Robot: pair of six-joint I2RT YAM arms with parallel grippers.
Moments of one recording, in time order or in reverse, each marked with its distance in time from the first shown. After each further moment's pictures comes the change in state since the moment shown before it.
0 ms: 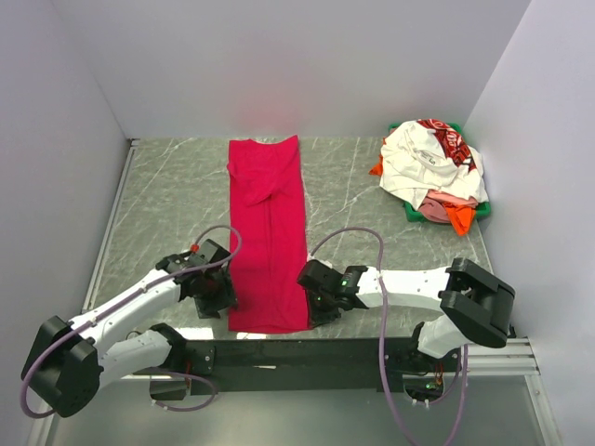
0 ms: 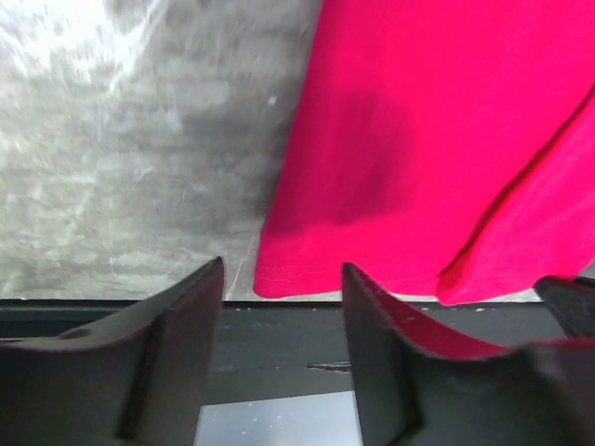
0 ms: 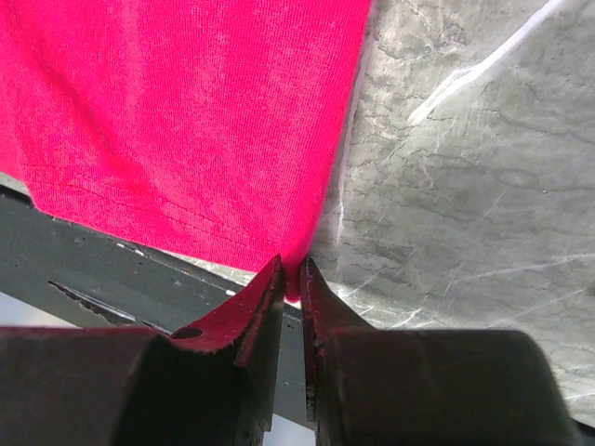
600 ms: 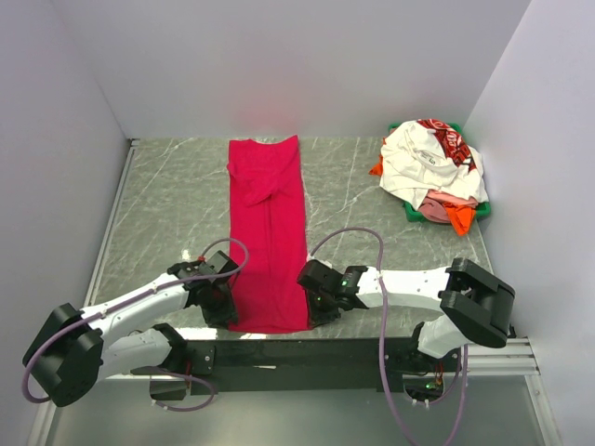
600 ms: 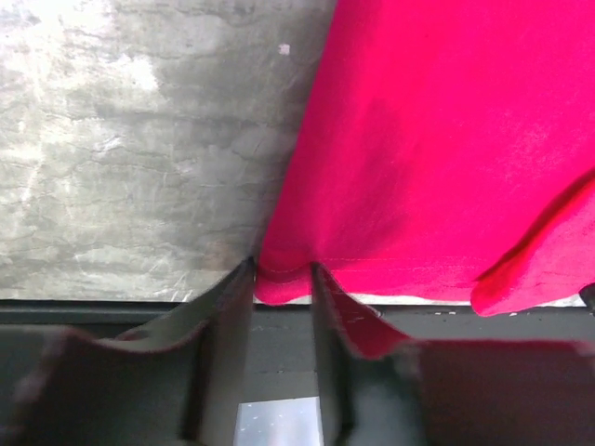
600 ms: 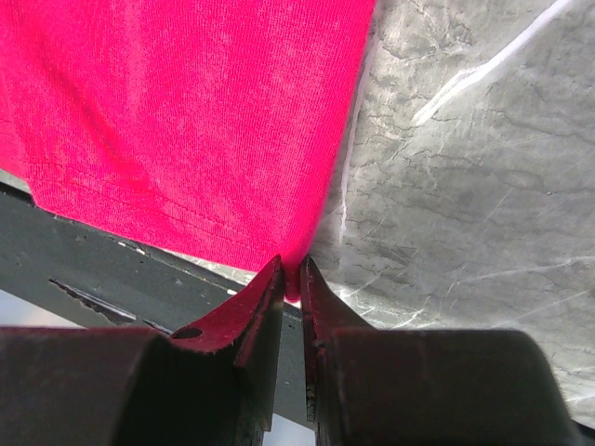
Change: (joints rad) left arm -0.113 0.046 -0.081 0.056 0.016 -0.111; right arm 0.000 0.000 -0.002 0.006 -0.005 -0.003
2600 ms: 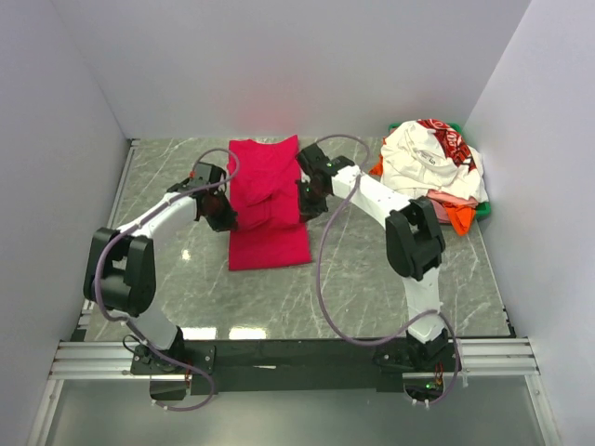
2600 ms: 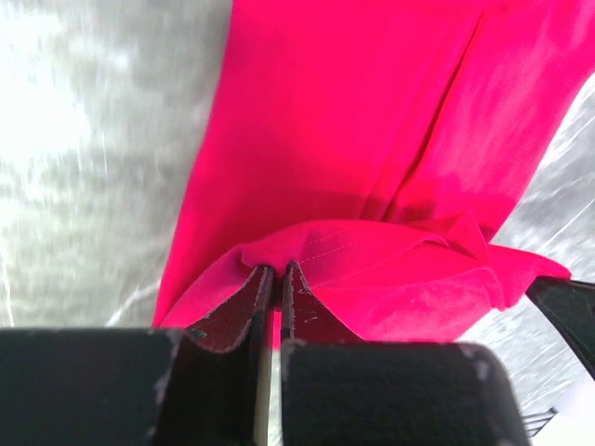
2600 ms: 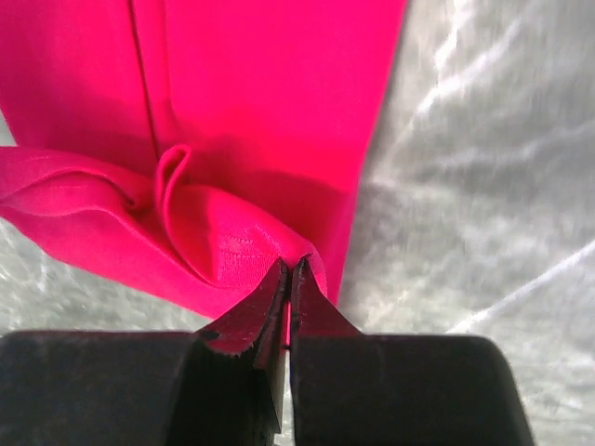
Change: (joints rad) left arm 0.427 0.549 0.621 0.229 0.019 0.251; right arm -0.520 0.580 0.995 -0.385 -0.052 -0.453
